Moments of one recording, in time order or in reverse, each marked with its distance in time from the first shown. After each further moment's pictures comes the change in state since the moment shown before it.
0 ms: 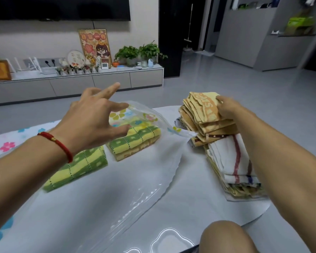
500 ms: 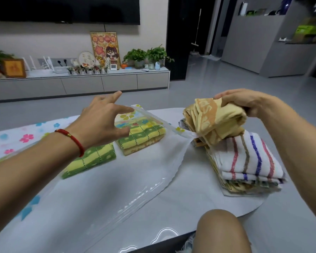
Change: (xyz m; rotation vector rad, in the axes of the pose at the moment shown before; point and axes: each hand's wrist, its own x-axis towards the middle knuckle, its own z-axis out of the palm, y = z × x) left_hand -0.020 -0.011 -0.002 -0.018 -0.044 -0.037; right_hand -0.090 -0.024 -0.083 0.705 -0.389 -0.011
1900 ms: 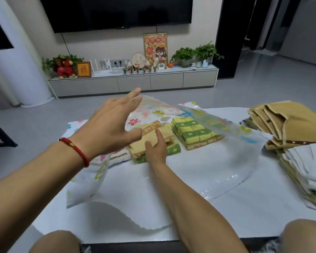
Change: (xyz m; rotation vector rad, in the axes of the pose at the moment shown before) left_hand -0.121 -0.104 -0.064 0.018 0.049 -0.089; right_hand -0.025 -0.008 0.502 0.503 0.050 -0.255
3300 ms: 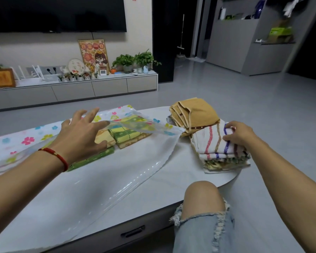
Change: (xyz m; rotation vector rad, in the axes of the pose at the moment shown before) left_hand 0.038 0.093 0.069 0.183 -0.057 0.081; right_hand -0.021 -0.117 -0.515 -1.048 0.361 0.269
